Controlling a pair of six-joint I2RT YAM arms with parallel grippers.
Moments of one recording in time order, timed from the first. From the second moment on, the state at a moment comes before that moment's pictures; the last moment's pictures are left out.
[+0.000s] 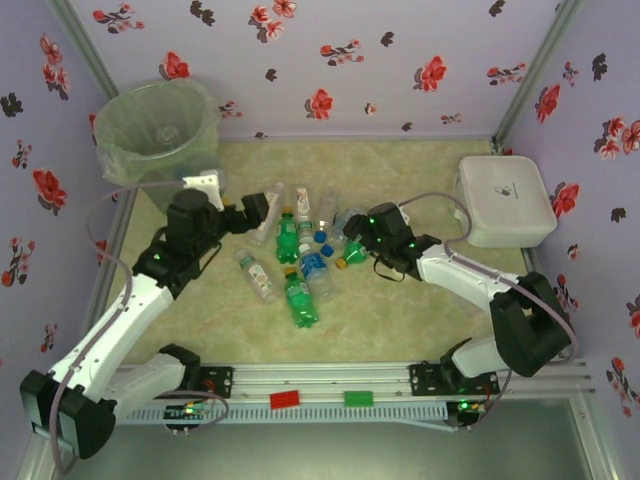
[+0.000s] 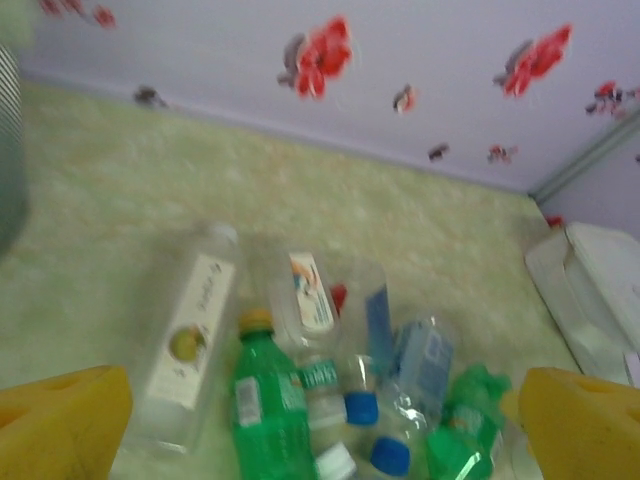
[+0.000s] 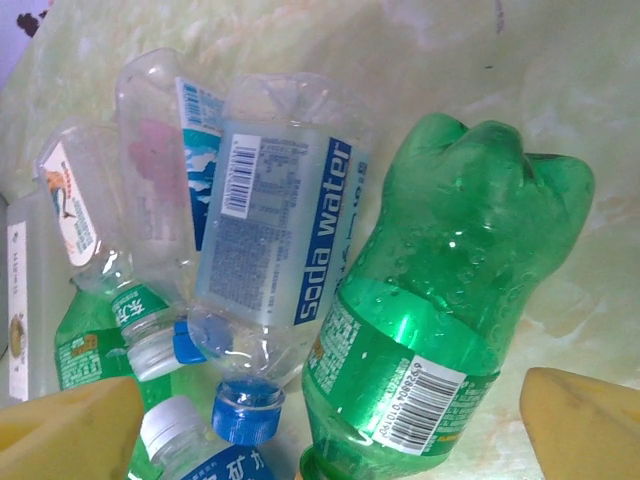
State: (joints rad) left arm -0.49 0.98 0.85 -0.25 -0.03 -0.51; right arm 0.60 1.42 0.81 -0.21 0.09 1.08
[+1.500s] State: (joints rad) left arm -0.84 1.22 0.75 -0.10 -0.21 -0.61; right arm 0.54 1.66 0.80 -0.06 0.13 1.17
